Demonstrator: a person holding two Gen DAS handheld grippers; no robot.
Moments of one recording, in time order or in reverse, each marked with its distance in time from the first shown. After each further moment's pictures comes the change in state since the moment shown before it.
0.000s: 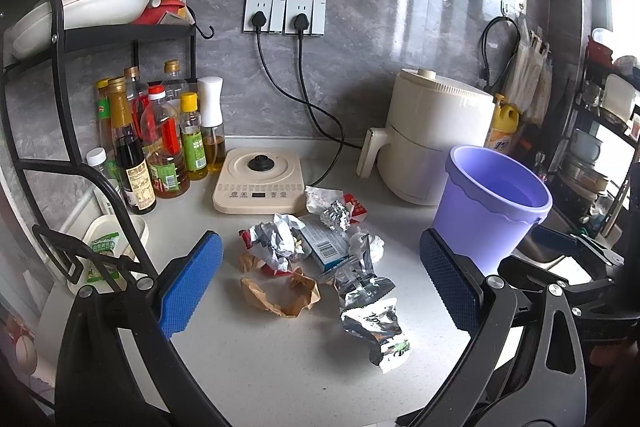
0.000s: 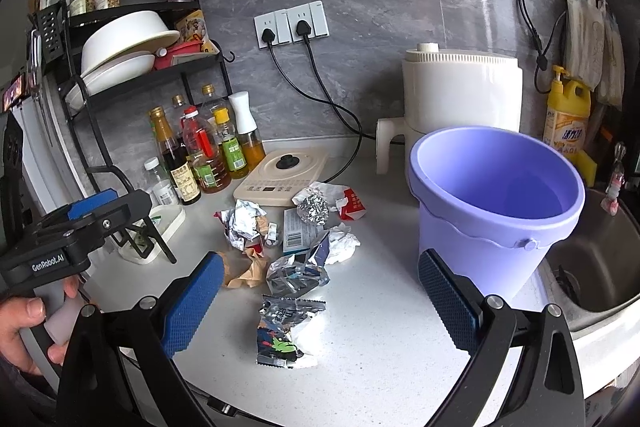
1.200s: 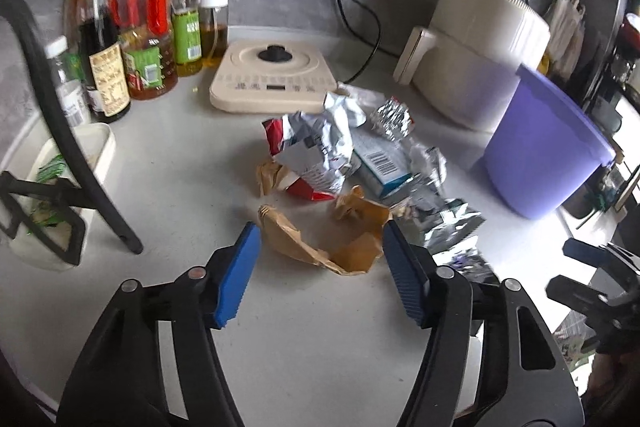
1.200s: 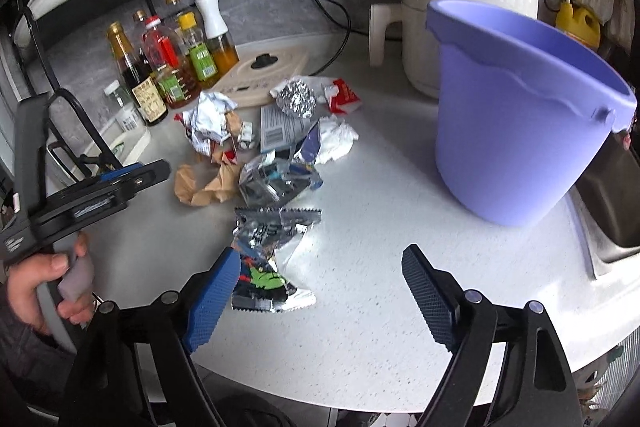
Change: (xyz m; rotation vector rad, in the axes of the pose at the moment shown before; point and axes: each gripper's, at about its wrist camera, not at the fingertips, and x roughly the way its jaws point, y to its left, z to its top) left arm 0.120 0.070 -0.065 -0.066 0.304 -0.070; right arm 0.076 0.008 -0.056 0.030 0.306 -0.082
